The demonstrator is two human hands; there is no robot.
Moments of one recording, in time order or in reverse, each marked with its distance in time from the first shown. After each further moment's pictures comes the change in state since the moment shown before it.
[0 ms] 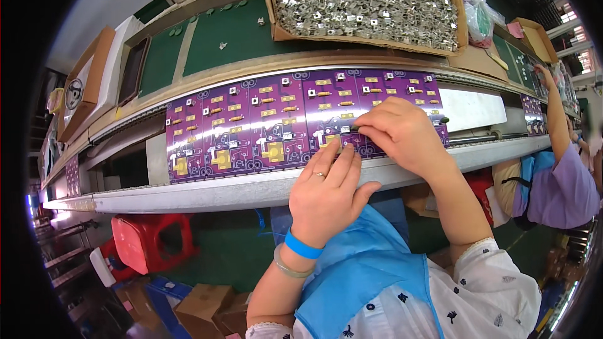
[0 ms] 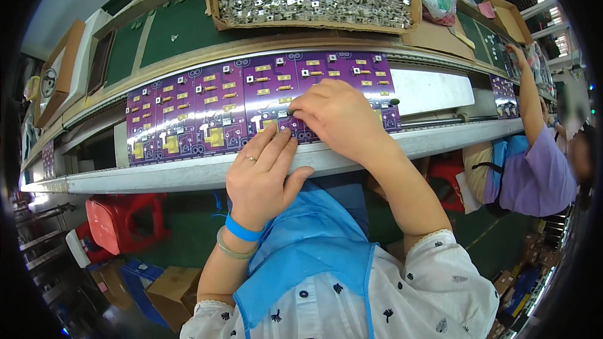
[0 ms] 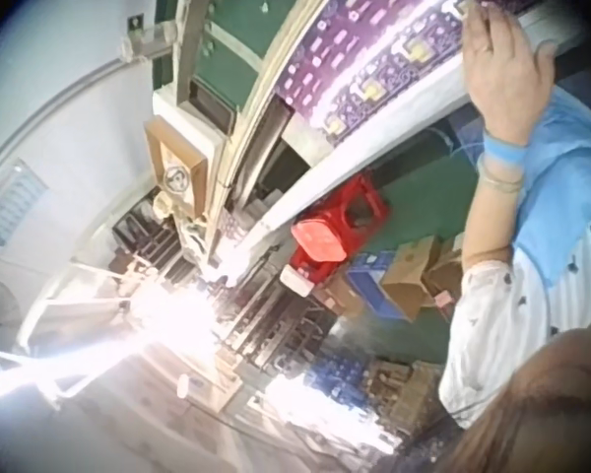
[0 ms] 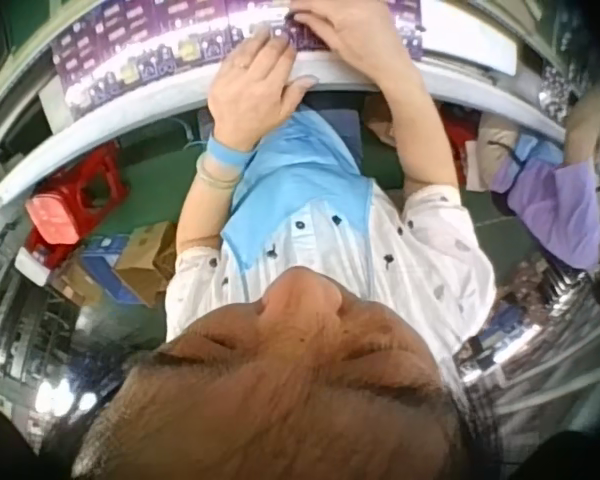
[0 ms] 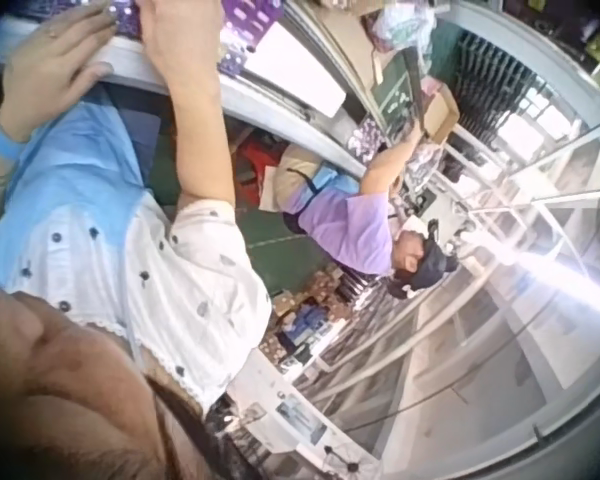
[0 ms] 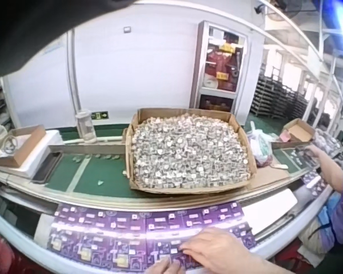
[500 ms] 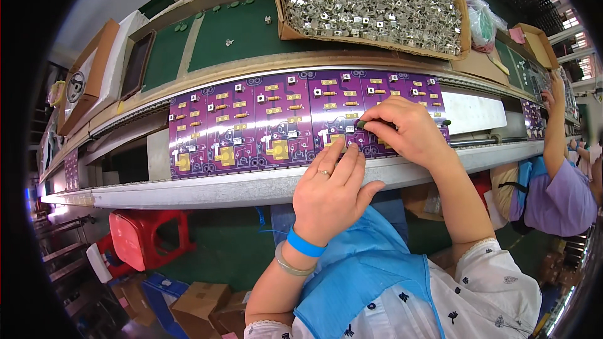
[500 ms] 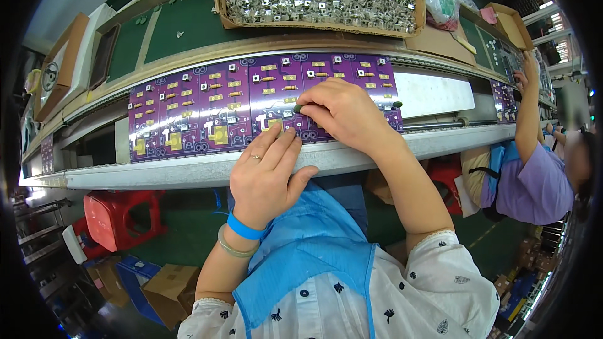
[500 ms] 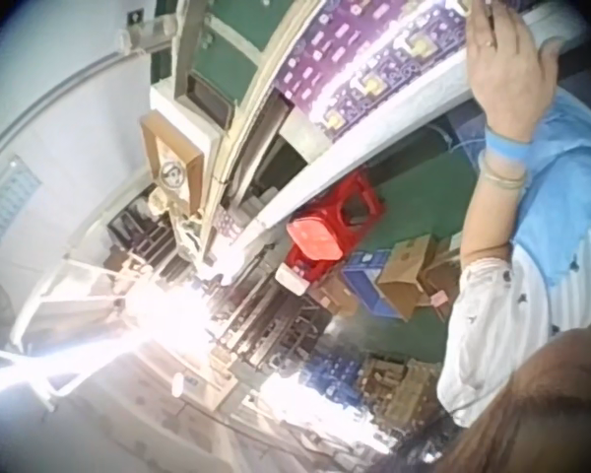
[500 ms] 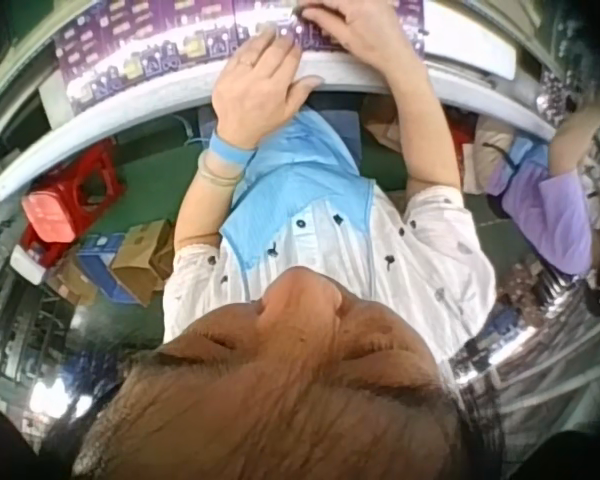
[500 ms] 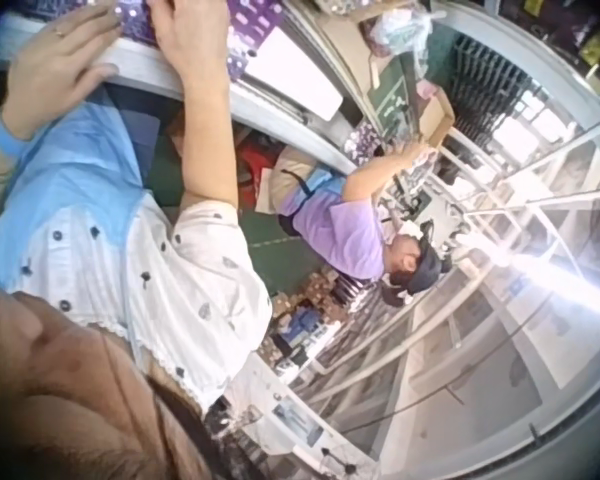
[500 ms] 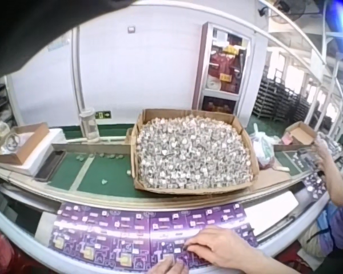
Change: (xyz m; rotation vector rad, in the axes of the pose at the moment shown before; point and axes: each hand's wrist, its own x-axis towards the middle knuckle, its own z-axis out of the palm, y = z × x) left_hand 0.001 -0.001 -0.002 -0.006 0.013 0.001; right_hand 0.006 0.009 -0.002 0.139 -0.049 0.086
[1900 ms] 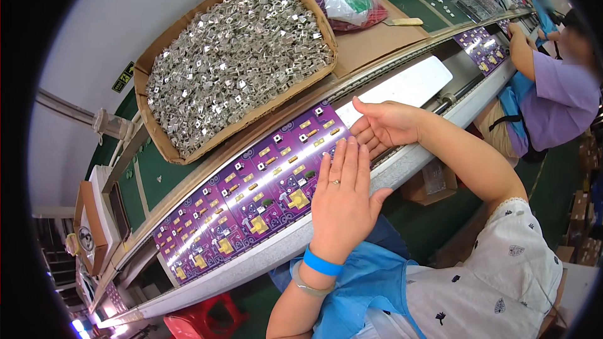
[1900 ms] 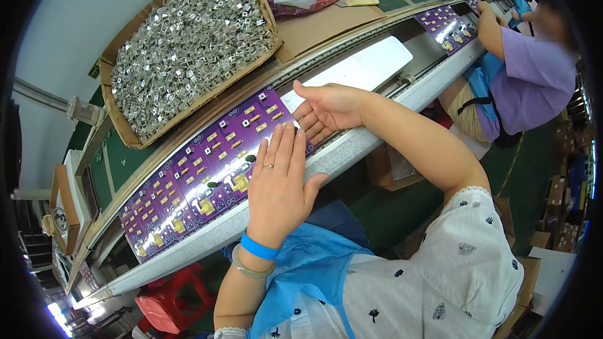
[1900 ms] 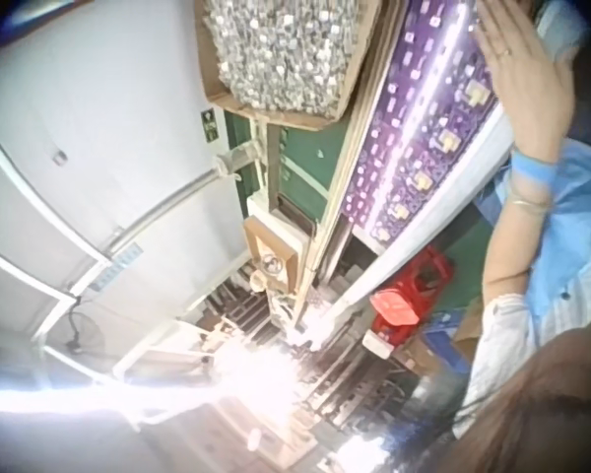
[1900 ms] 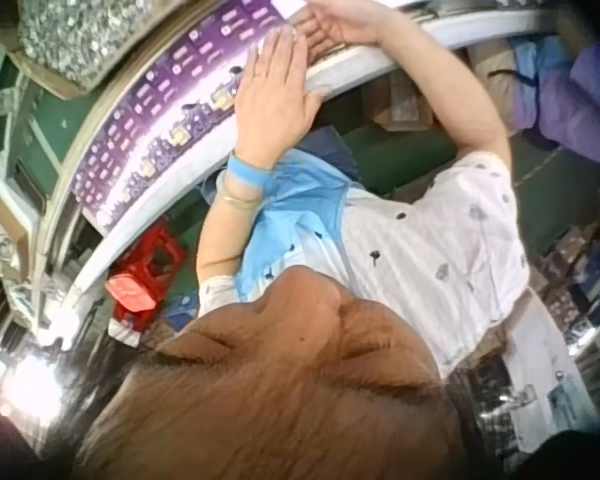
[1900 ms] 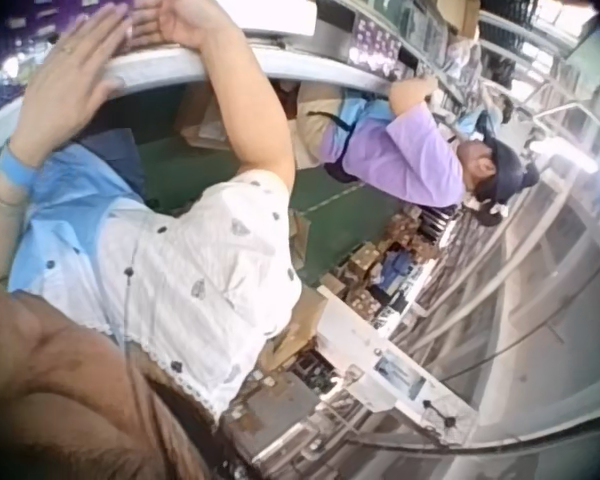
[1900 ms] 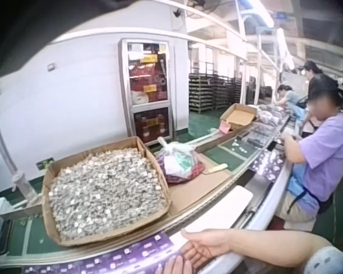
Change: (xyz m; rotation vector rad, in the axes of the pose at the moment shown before) left_hand 0.086 0.095 0.081 -0.128 -0.414 0.260; right_hand -0.087 0.144 -0.094 1.471 -0.290 0.979
